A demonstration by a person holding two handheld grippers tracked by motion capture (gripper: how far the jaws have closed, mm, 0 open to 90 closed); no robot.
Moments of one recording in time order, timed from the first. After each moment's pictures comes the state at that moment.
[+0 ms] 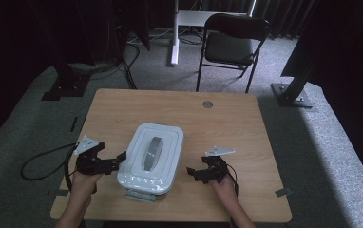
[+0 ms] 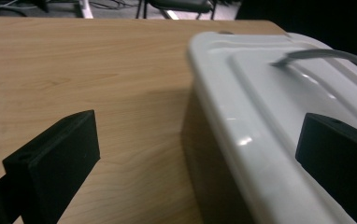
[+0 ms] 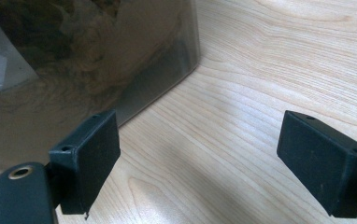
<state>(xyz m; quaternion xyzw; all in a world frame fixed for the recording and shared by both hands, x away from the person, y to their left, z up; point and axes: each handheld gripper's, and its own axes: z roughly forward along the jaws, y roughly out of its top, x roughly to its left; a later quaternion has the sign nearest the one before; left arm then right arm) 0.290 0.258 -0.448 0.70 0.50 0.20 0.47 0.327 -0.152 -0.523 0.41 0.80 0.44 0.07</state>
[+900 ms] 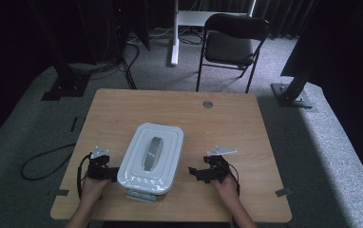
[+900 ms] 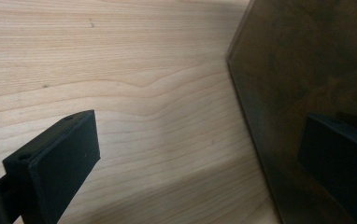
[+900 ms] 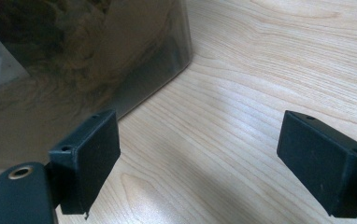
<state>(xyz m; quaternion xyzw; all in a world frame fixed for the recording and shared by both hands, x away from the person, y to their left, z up) 0.310 0.252 -0.525 0.73 0.54 0.15 0.40 0.328 -0.158 -0.523 0.41 0.79 0.44 0.07</state>
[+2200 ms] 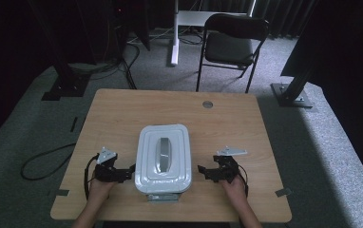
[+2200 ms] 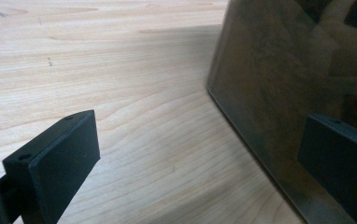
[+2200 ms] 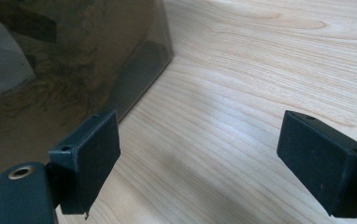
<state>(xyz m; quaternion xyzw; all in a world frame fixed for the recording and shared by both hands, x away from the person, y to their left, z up) 0.304 0.233 -0.526 0.73 0.48 0.18 0.44 0.326 -0.186 -0.523 0.44 0.78 0.43 0.10</state>
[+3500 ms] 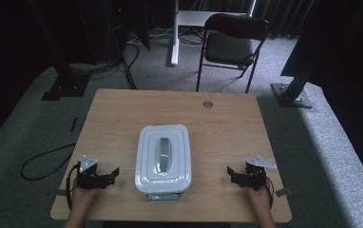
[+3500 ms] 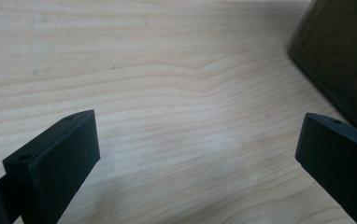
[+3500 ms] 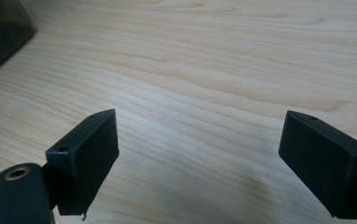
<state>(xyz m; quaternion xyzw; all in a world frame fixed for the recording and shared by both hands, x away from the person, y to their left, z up) 0.287 0.287 -0.548 0.71 0.54 0.22 0.40 0.304 -0.271 -0.548 0.51 0.73 0.40 0.22</state>
